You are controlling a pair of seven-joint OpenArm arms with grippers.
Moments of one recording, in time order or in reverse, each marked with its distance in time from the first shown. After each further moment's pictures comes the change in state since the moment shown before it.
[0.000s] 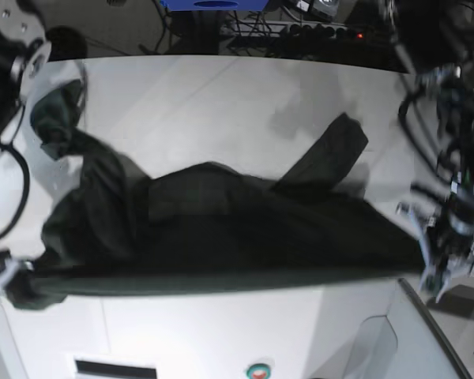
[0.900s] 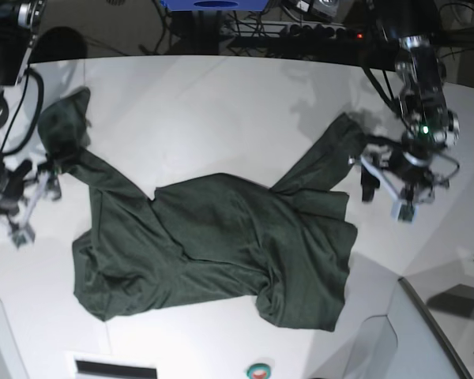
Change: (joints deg) left arm 16.7 4.6 -0.4 -13.8 -9.2 16.6 -17.4; right arm -18.3 1.5 -9.0 -6.5 -23.6 -0.6 17.9
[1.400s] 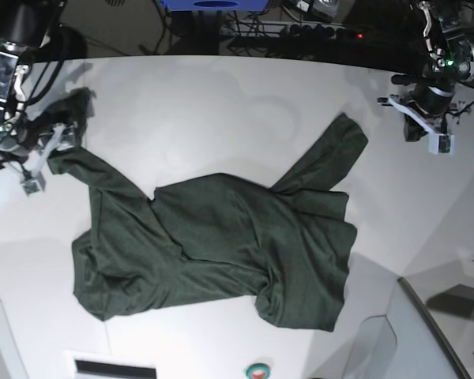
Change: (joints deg) left arm 15.7 -1.2 -9.0 3.2 -13.4 1.4 -0.5; right arm -7.7 -9.0 8.3 -0.4 -8.1 0.2 3.3
